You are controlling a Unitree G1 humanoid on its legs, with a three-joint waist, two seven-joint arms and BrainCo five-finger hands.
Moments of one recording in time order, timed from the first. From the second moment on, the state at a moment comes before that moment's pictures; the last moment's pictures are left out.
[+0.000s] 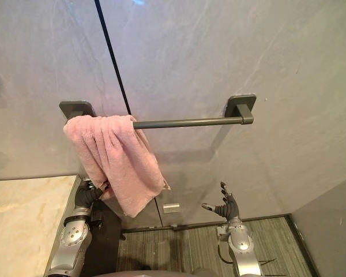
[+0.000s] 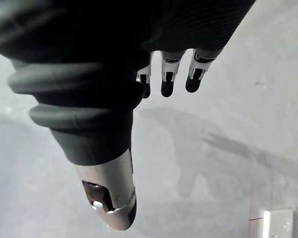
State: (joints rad) left arm 0.17 0.18 0.03 0.18 -0.06 -0.23 0.15; right arm 0.16 -0.14 0.02 0.28 -0.05 -0.17 -0.05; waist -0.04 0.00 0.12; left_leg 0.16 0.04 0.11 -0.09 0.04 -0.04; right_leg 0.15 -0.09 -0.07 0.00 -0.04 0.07
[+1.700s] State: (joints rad) left arm 0.14 0.16 -0.07 0.21 -0.07 -0.25 0.15; right arm -0.07 -0.14 0.14 0.36 -0.03 -0.19 -0.03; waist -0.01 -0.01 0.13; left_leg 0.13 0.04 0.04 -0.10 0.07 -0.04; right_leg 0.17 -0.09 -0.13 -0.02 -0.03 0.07
